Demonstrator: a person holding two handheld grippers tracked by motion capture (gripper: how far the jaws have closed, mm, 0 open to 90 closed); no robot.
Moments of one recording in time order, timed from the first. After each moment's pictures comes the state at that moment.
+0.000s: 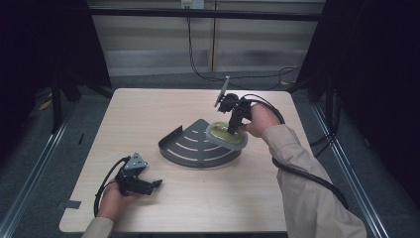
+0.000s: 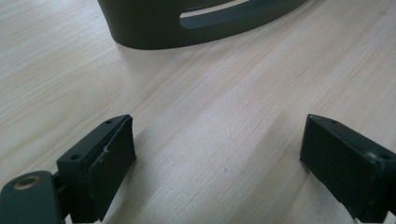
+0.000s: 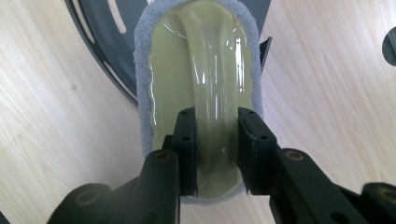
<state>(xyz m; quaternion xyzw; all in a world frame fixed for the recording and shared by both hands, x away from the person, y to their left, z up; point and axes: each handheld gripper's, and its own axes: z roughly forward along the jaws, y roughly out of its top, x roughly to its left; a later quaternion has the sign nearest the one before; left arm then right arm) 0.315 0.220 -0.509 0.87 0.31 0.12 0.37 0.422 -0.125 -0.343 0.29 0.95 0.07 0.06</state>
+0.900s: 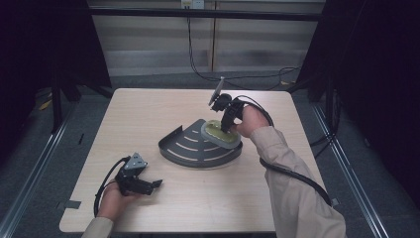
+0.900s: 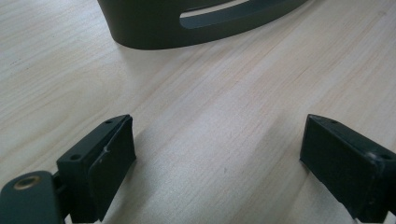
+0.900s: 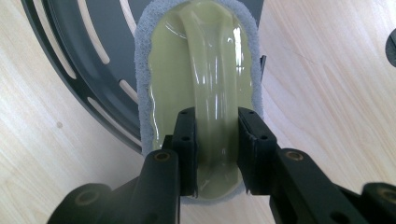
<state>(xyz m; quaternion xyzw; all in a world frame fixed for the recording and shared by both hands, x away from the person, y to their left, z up) 0.315 0.220 -0.509 0.87 0.31 0.12 0.37 0.439 -0.110 -0.363 0.33 0.94 0.08 0.07</state>
